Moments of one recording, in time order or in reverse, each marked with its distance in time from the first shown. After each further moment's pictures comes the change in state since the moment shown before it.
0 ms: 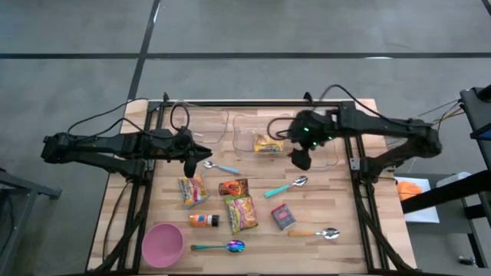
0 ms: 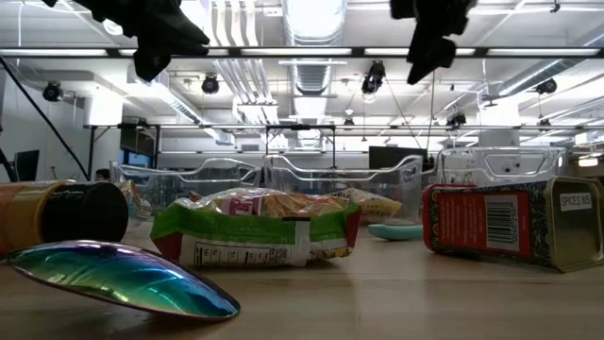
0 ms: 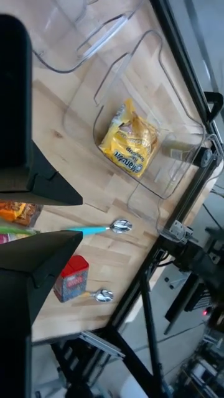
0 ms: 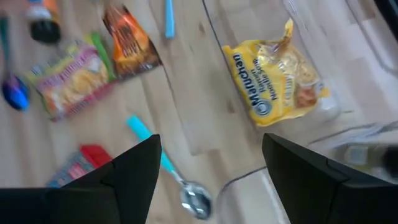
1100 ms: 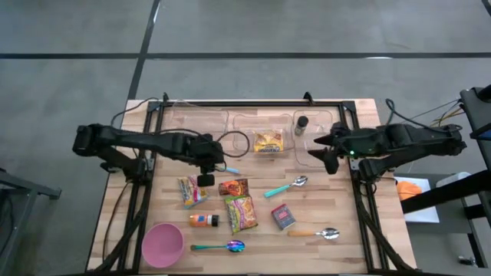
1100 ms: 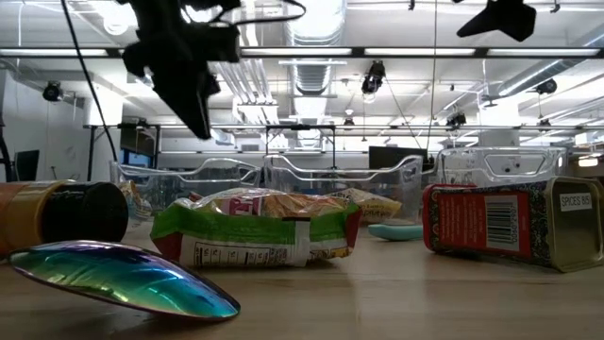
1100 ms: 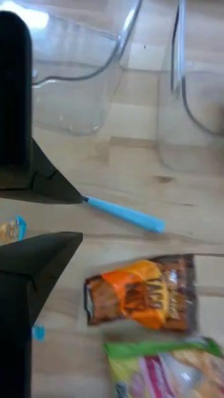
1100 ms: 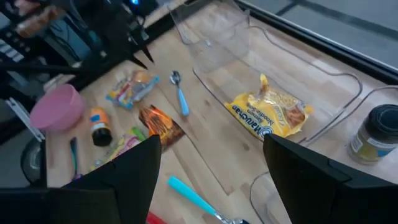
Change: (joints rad) left arm 0.004 0.596 0.342 -0.512 -0.022 0.513; right arm 0.308 -0.500 -0.272 0.168 0.421 0.441
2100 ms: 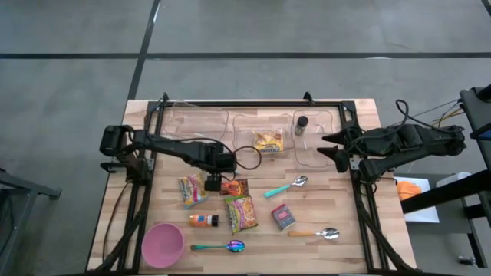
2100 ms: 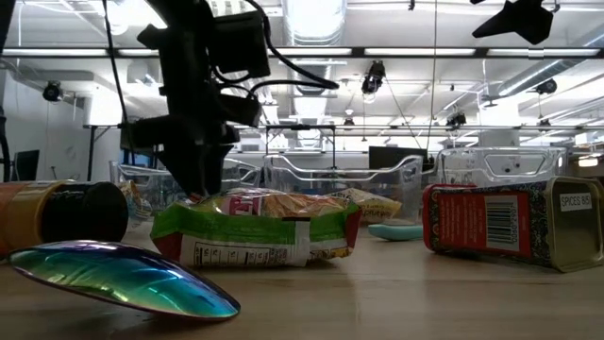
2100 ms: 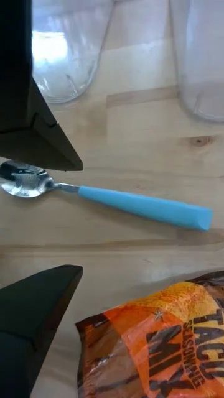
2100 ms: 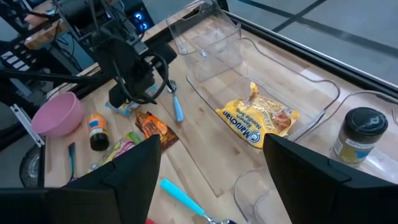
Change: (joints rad) left arm -0.001 0.274 0.000 0.082 -0.015 0.096; right arm 0.025 -0.128 -0.056 -0.021 0.052 -0.024
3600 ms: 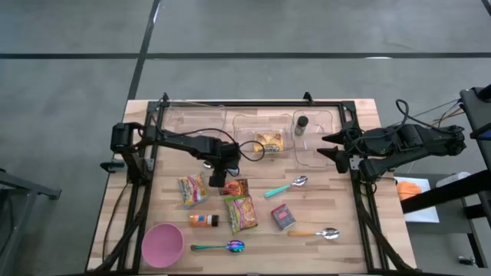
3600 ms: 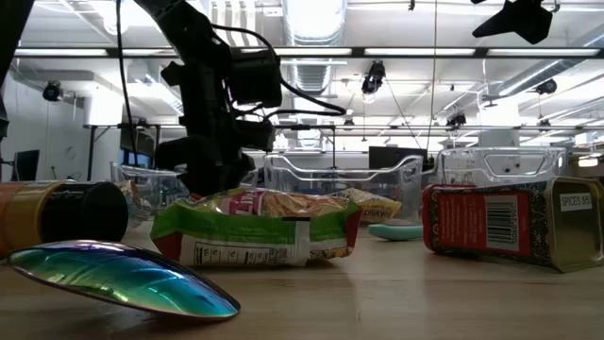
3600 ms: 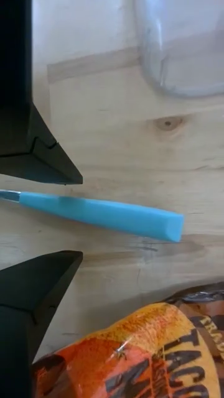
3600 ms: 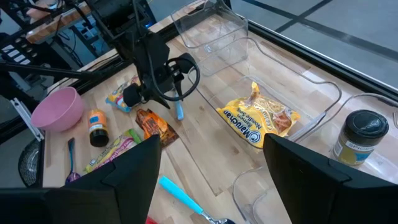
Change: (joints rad) left arm 0.121 0.082 -0.022 0.158 0.183 0.140; right arm 0.000 0.000 0.000 -0.001 -0.012 -0.026
